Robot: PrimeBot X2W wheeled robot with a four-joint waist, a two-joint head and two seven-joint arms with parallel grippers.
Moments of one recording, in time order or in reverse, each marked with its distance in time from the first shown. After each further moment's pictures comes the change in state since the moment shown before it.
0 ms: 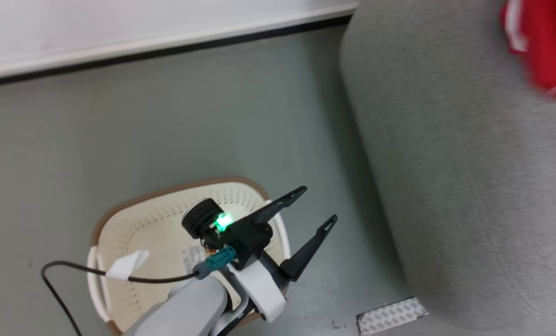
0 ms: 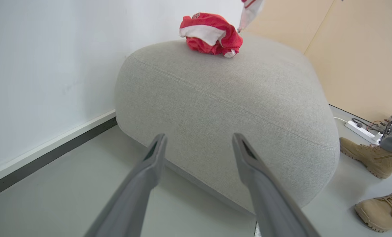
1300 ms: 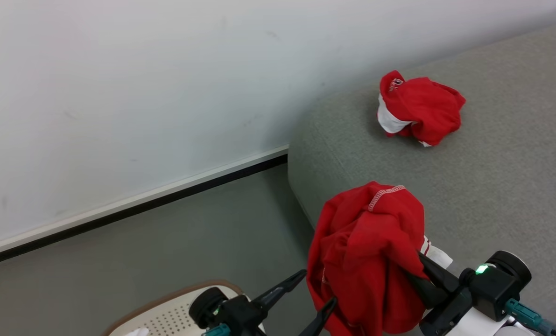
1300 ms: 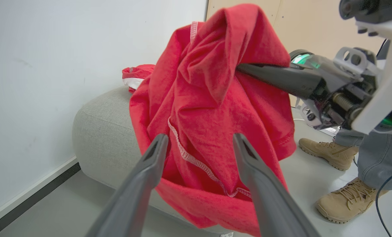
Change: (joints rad) left arm 0.294 -0.012 0.002 -0.068 -0.069 0.007 -0.029; right arm 0.518 0.076 0.648 -0.199 0.198 0.000 0.000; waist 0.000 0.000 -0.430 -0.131
